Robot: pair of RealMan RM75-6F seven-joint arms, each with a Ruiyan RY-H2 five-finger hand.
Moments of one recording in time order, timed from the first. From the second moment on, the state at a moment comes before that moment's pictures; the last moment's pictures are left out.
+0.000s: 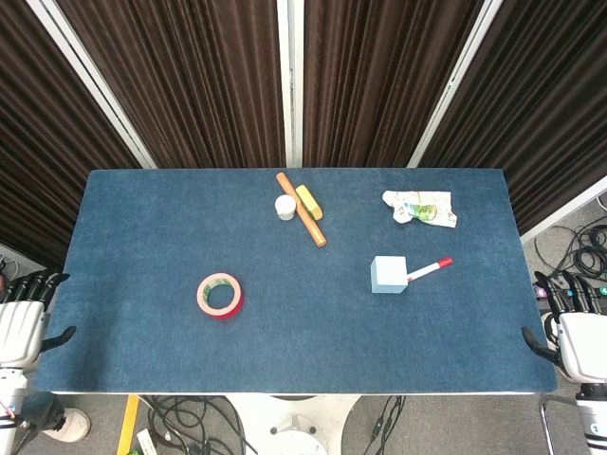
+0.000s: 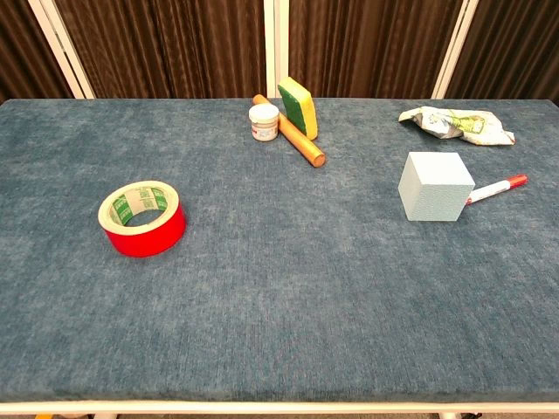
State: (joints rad) left arm -0.09 -1.14 -0.07 -1.63 1.42 1.47 0.15; right arm 0.06 -1.04 0.07 -1.64 -1.51 1.50 0.01
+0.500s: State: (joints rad) left arm -0.09 -1.14 -0.07 -1.65 1.42 1.48 0.16; right arm 0.07 -1.04 0.06 -1.63 -1.52 1.49 0.03
